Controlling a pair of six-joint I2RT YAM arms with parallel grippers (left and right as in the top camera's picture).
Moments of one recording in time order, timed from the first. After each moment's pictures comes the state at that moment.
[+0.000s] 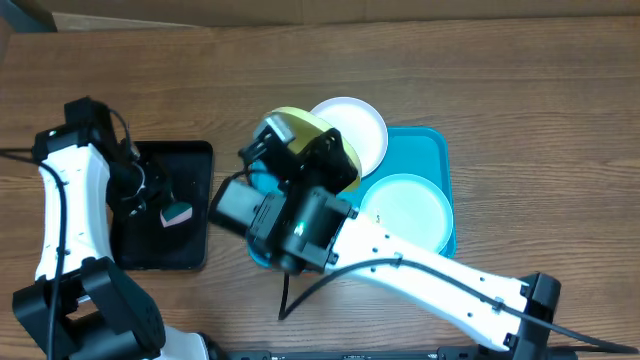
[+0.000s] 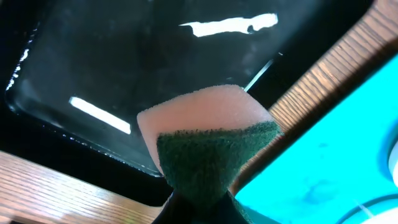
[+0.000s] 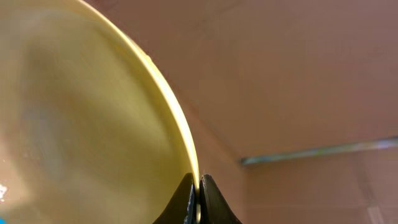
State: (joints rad) left arm 0.39 1.68 1.36 -1.24 0.16 -0.33; right arm 1.16 1.88 1.96 -1.36 1.25 0.19
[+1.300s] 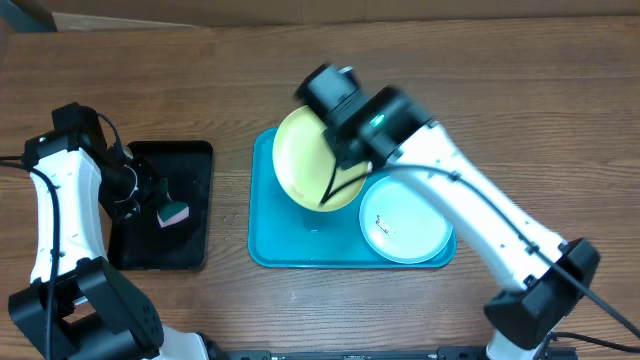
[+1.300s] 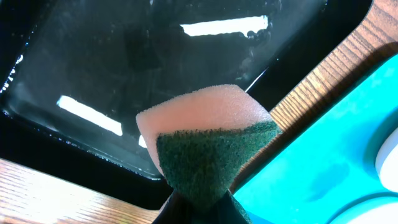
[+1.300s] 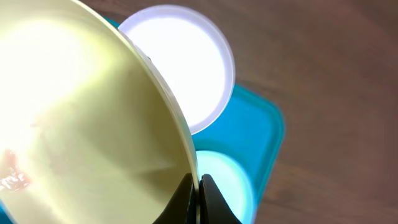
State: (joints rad) left arm 0.41 1.68 1.36 -1.23 0.19 -0.31; right arm 0.70 1.88 1.96 -1.31 0.33 0.24
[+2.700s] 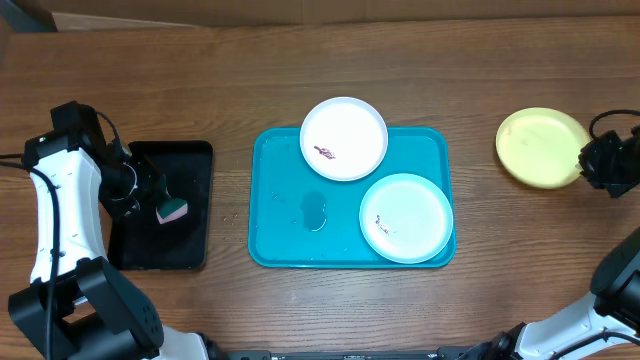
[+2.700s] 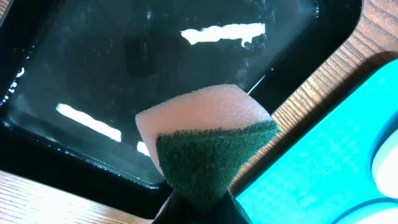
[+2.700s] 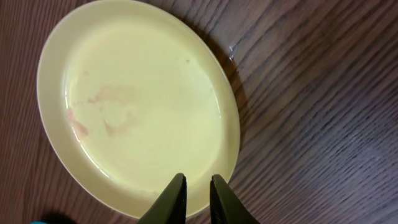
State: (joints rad) left arm 0.41 1.68 1.36 -1.20 0.19 -0.31; right arm -0.59 1.88 1.40 -0.86 -0.22 0.44
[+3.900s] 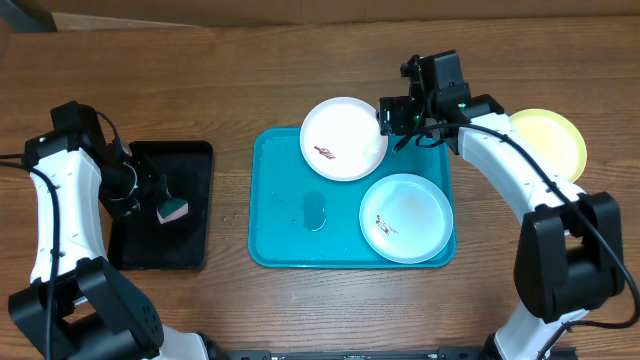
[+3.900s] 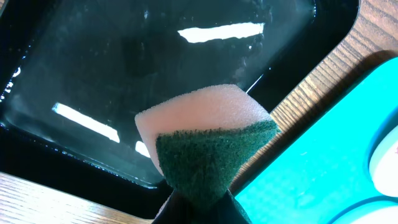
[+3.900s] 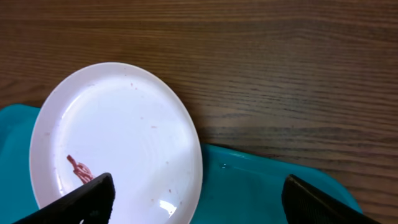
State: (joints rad) left arm 0.41 1.68 1.36 -1.20 0.20 -0.31; right arm 0.27 1.89 1.40 -0.48 -0.14 0.20
